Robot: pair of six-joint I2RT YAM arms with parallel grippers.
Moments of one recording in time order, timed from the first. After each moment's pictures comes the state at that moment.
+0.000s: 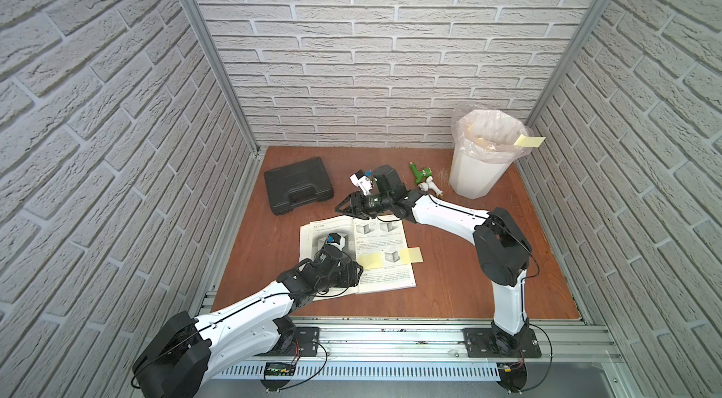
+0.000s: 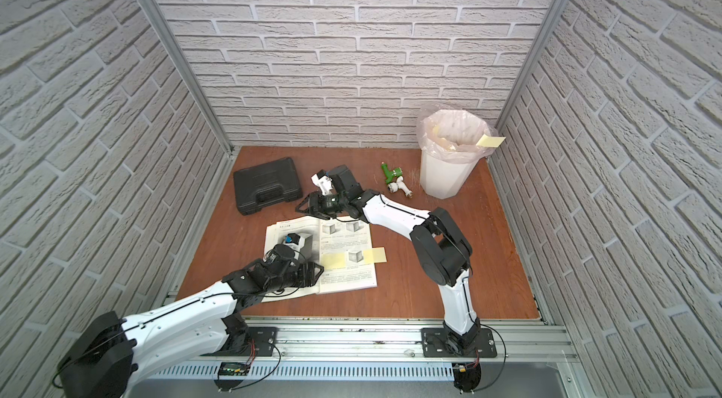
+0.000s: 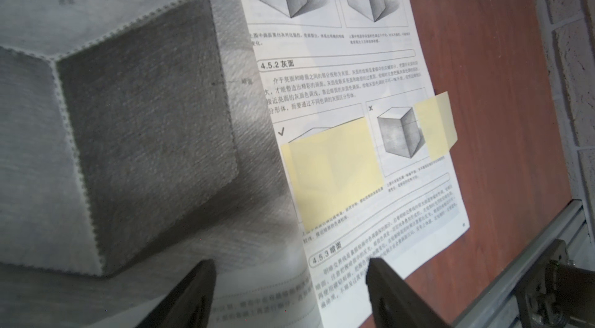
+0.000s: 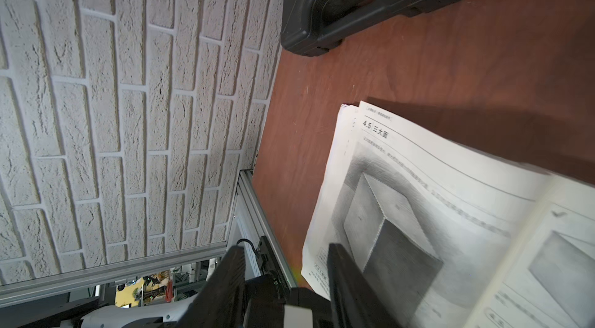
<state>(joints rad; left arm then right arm) -0.67 0.95 0.29 -0.18 0.06 -0.74 0.67 1.97 1.47 -0.10 -0.62 0.89</state>
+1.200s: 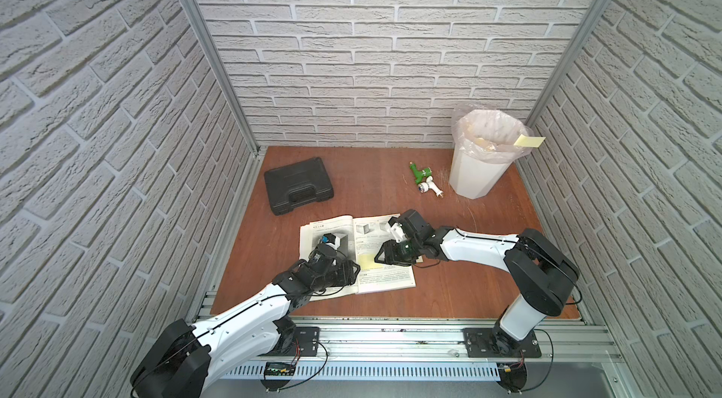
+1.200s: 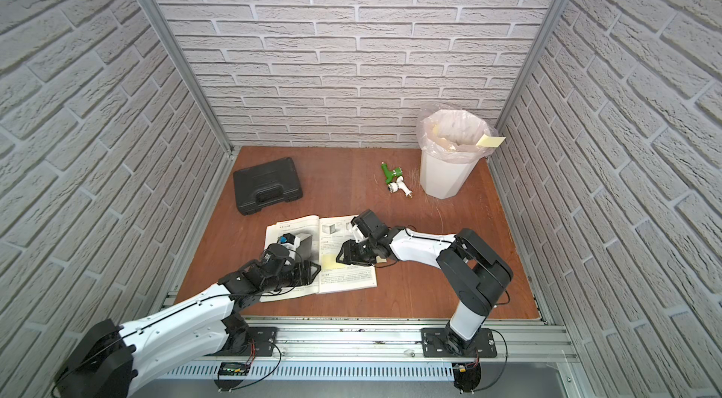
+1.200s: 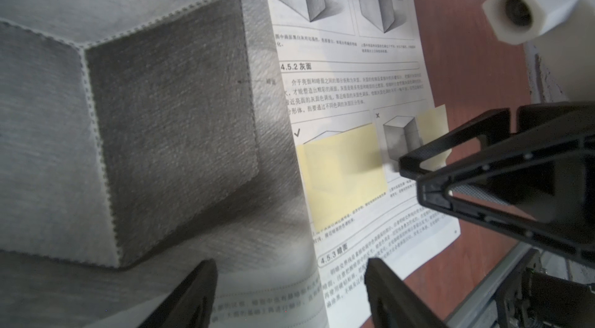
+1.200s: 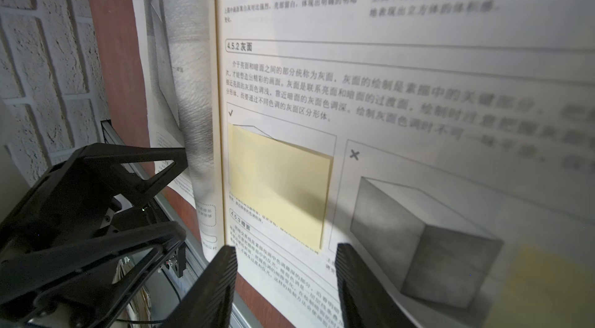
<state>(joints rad) -0.60 0.91 0.26 -0.17 0.13 -0.75 0.72 1.70 0.88 -0.21 -0.44 0.78</state>
